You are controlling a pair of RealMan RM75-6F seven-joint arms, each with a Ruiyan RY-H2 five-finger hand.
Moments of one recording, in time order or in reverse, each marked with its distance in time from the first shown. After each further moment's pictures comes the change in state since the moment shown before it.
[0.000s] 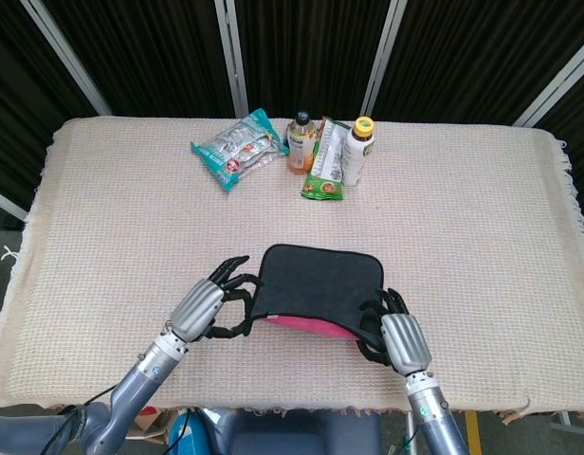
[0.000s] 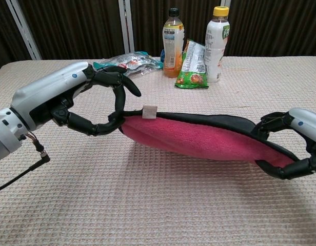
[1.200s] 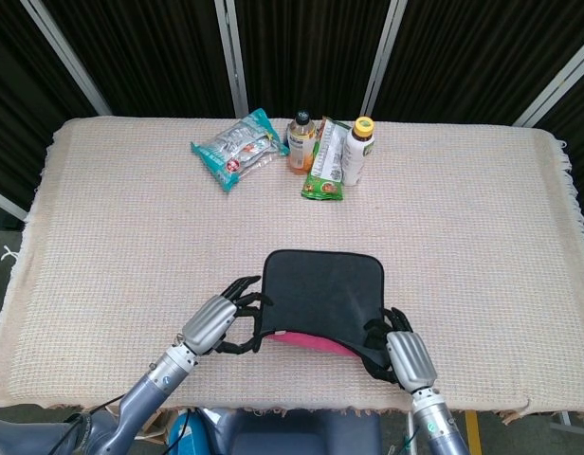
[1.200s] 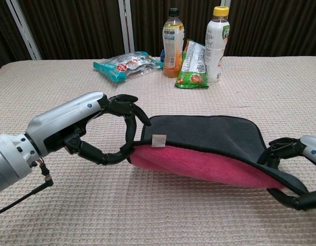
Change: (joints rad) left arm 0.026 -0.040 0.018 0.007 0.004 -0.087 -0.001; right arm -0.084 0.012 -0.046 0.031 -0.055 -0.045 0.063
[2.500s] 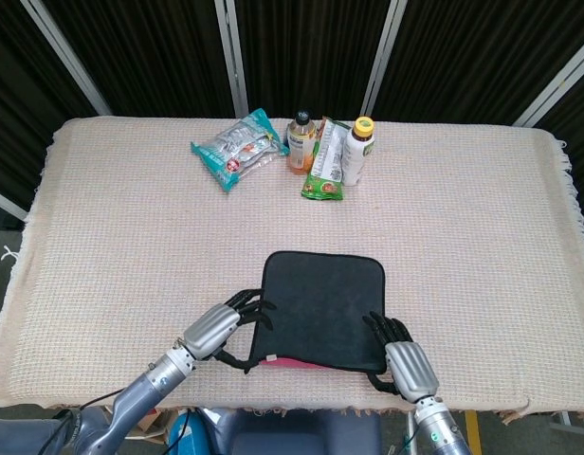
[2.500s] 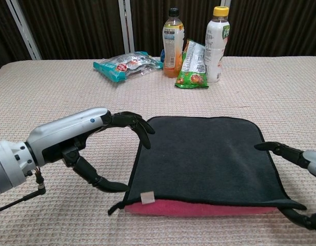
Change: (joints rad) left arm -0.026 0.065 0.023 -0.029 0.017 -0.107 -0.057; right arm -0.022 0.061 -0.022 -0.053 -0.014 -0.060 -0.074
